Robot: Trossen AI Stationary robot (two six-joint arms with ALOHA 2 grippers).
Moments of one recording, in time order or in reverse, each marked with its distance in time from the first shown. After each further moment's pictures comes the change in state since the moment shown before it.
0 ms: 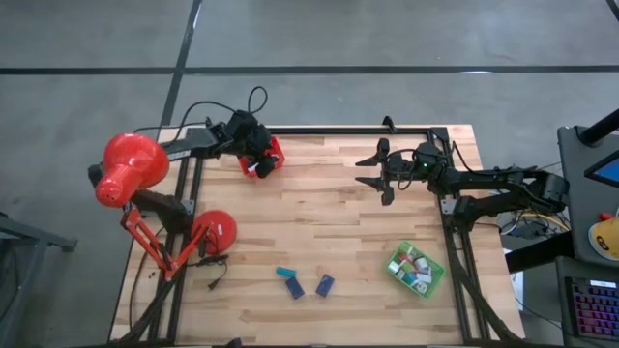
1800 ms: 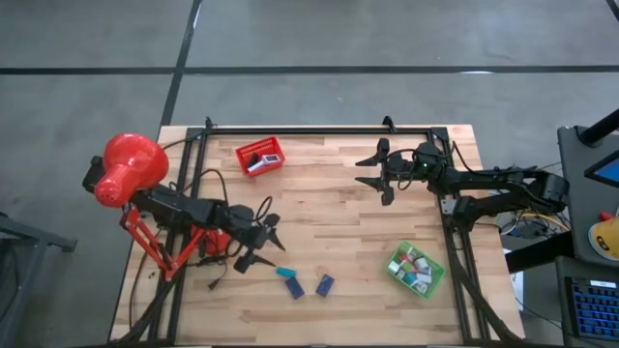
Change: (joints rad) left arm -0.876 -0.067 -0.429 0.674 0.091 -0.009; right arm 0.000 0.000 0.000 0.000 0.000 0.000
